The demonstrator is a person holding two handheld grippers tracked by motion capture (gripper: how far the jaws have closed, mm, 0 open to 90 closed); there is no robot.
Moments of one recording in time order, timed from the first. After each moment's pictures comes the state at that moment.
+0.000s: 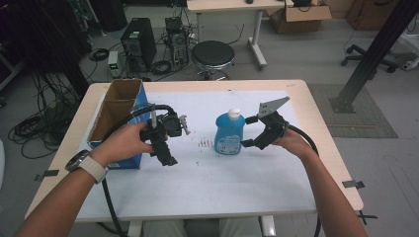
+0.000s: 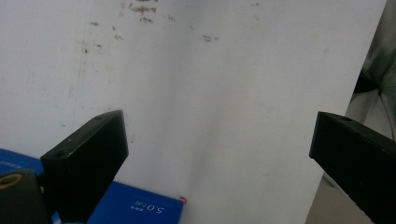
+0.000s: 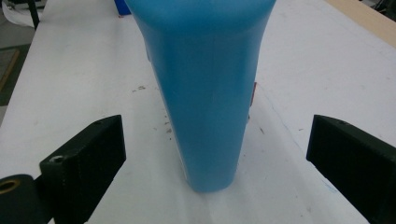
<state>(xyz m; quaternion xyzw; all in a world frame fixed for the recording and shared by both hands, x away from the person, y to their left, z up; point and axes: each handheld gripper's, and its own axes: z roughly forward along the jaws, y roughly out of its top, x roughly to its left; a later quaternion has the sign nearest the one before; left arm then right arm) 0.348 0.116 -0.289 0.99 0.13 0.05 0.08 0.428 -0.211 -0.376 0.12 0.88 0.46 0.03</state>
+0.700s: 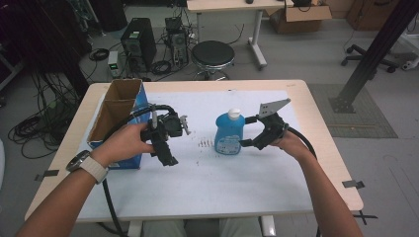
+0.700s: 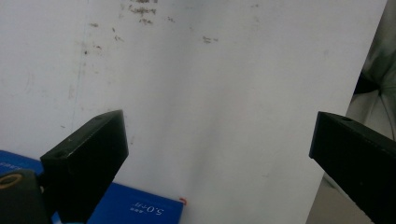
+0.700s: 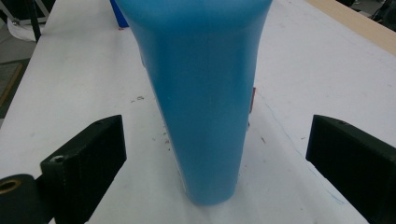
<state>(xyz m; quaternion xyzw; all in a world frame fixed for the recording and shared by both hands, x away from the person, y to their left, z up) 0.348 0.115 -0.290 0.99 0.13 0.05 0.08 0.429 -0.210 -0.384 0.13 0.87 0.48 0.03</state>
